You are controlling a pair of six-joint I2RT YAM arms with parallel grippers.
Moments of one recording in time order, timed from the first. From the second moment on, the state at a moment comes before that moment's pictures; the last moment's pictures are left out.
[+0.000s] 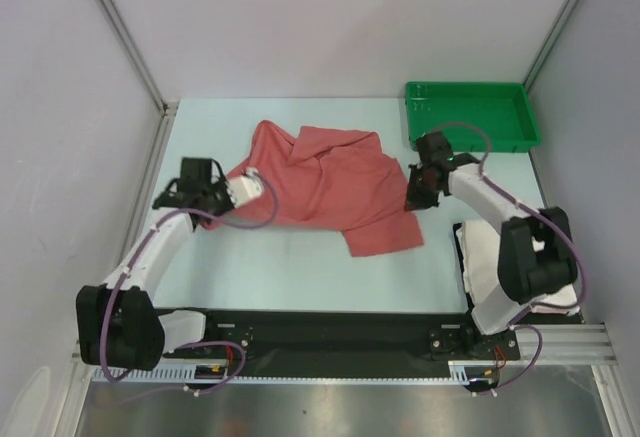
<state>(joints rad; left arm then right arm) -0.12 1.21 0.78 -0.55 0.09 1.08 0.32 1.65 1.13 -0.62 -0.06 0.47</state>
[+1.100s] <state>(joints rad) 0.09 1.91 2.38 -0.75 -0.03 0.84 0.17 2.08 2.55 -0.55 -0.24 0.47</state>
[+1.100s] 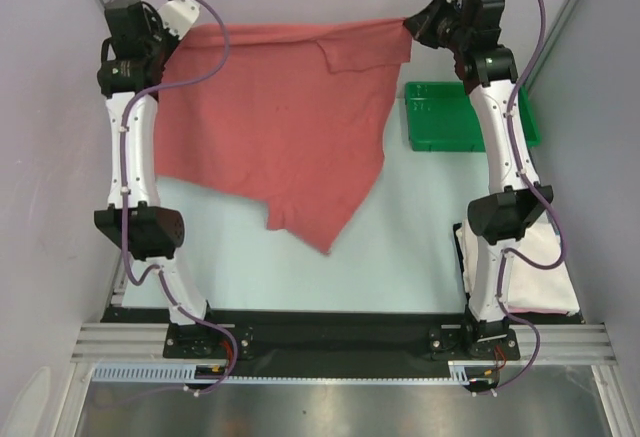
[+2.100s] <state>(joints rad) 0.03 1.54 1.03 -0.67 0.32 1.13 0.19 1.50 1.05 -0.29 -0.29 0.55</state>
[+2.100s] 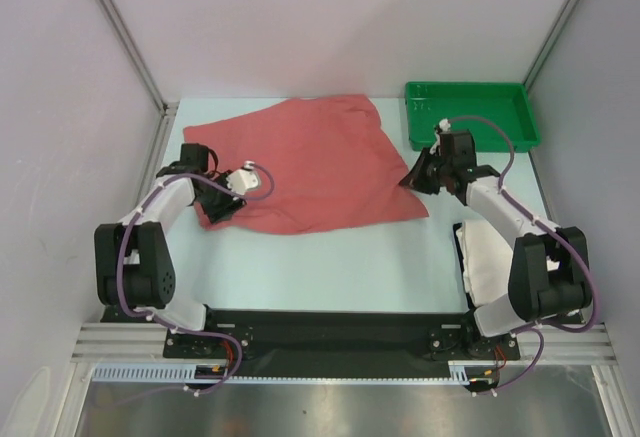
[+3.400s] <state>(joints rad) 0.09 1.62 0.89 -0.41 0.10 0.99 0.16 1.46 0.96 -0.25 -0.32 0.55</state>
